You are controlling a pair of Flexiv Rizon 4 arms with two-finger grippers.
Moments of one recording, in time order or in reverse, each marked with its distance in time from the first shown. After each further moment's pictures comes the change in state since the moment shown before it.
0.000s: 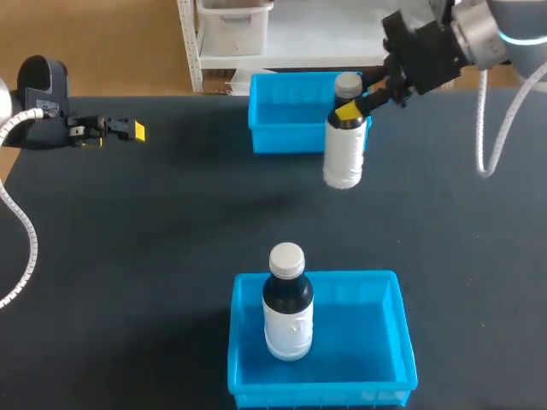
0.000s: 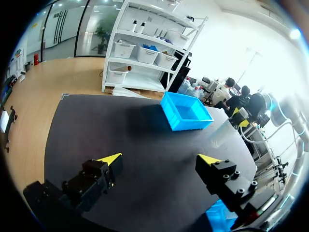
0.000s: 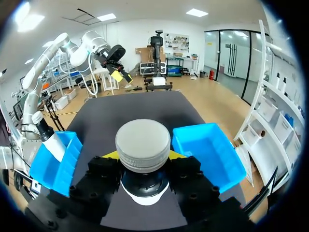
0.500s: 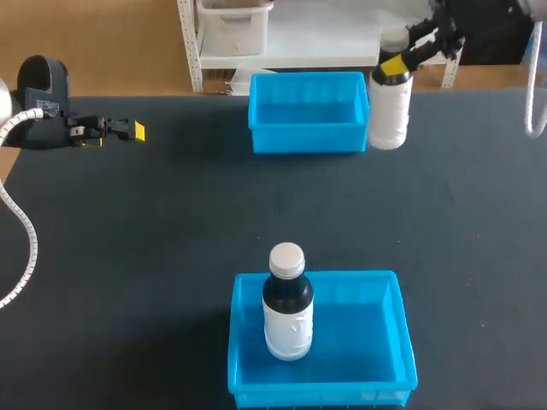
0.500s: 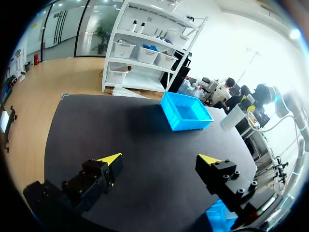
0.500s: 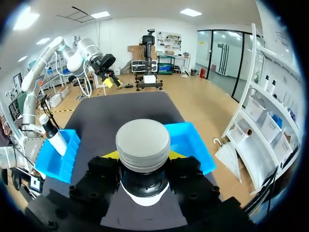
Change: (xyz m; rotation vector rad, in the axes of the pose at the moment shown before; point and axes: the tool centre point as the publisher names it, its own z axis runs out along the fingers) left arm 0.000 0.000 0.000 0.000 0.000 0.000; right arm -0.017 -0.035 -0.082 0.077 0.030 -0.012
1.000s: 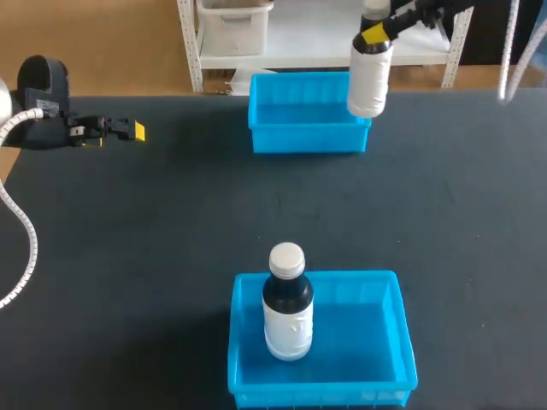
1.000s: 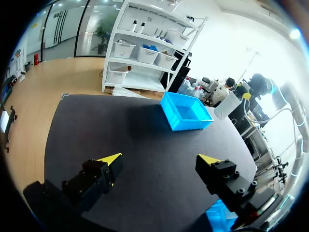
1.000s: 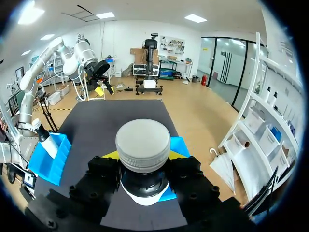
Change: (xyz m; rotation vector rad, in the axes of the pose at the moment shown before) left arm 0.000 0.000 0.000 0.000 0.000 0.000; right arm -0.039 -0.041 0.022 -0.004 -0.032 -0.067
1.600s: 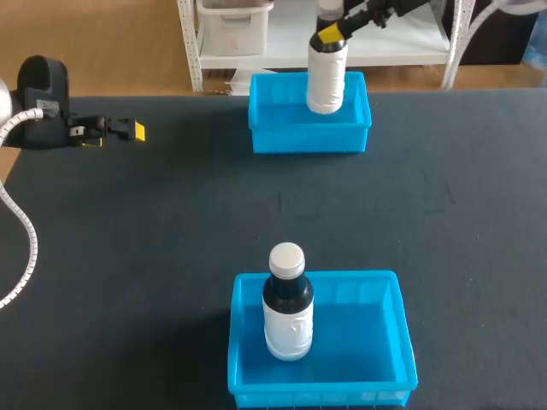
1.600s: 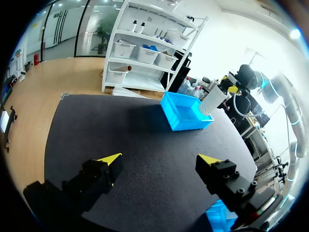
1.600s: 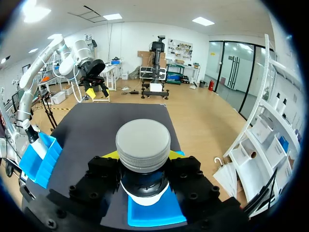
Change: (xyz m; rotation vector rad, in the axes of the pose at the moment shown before) left arm 0.000 0.000 0.000 0.000 0.000 0.000; right arm -0.017 -0.031 0.069 -0.065 -0.035 -0.040
